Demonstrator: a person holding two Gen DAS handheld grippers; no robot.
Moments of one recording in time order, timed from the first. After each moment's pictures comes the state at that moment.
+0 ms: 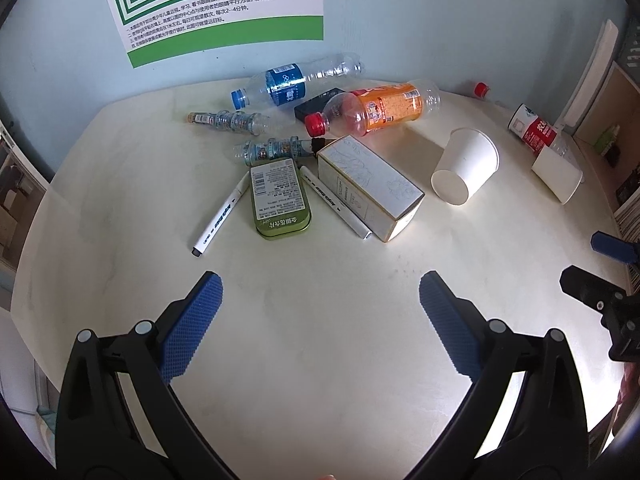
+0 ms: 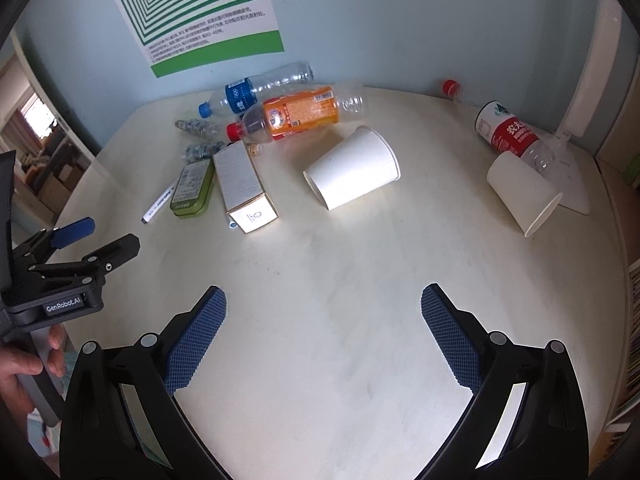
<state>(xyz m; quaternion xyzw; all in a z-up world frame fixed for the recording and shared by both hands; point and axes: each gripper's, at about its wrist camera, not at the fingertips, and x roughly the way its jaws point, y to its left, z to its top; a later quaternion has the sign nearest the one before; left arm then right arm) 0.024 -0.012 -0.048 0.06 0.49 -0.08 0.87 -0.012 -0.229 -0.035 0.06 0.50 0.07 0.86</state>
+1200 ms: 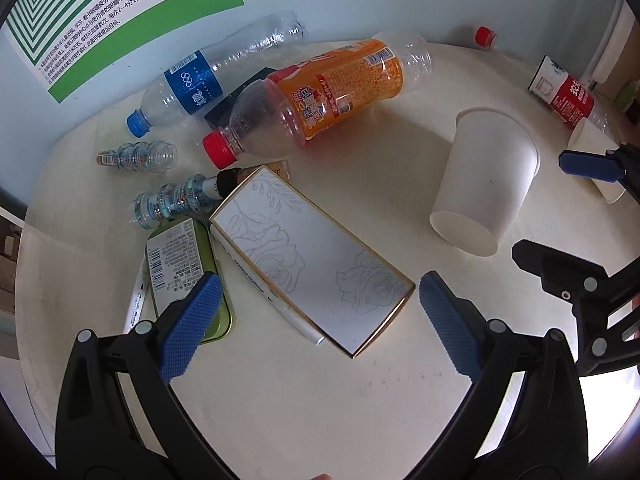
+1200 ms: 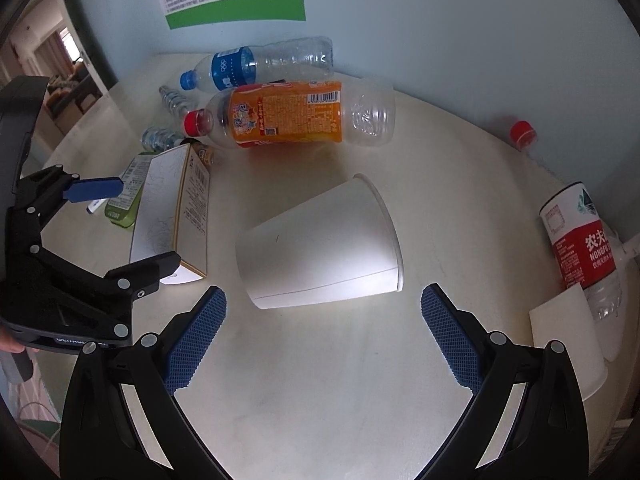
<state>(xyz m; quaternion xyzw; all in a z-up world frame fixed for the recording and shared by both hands) 0.133 -0.098 -0.117 0.14 0.54 -0.11 0.82 0.126 -0.241 -0.096 -0.05 0.52 0.16 0.84</state>
